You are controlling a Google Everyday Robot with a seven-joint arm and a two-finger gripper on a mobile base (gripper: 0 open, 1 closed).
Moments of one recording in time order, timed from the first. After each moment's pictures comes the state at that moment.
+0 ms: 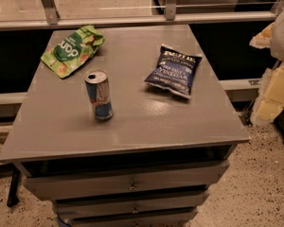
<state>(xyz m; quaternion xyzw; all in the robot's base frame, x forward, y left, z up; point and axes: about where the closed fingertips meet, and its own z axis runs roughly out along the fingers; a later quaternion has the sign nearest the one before) 0.438 -0.216 0.977 -0.60 0.78 -0.04 0.16</state>
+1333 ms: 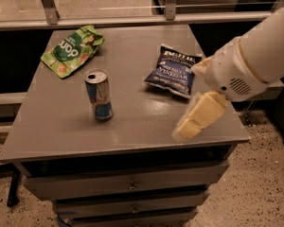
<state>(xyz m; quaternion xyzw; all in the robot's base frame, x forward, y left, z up) 0.433 -0.092 0.930 -0.56 0.77 0.14 0.27</state>
